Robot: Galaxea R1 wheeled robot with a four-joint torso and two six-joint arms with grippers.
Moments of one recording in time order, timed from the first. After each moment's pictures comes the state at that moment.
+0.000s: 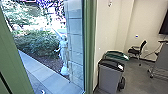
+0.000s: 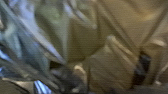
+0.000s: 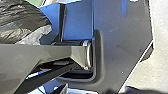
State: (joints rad) left arm 1.51 3.02 -2.69 -0.30 -0.12 0.37; right arm -1.60 3.10 -2.76 0.02 0.00 -0.03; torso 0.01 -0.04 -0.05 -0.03
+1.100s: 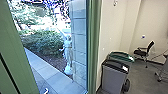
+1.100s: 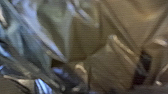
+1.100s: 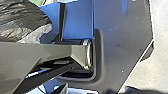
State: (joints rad) left arm 1.51 3.02 -2.69 -0.29 -0.12 0.37; right arm -1.60 3.10 -2.76 0.02 0.00 -0.03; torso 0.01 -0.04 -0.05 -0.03
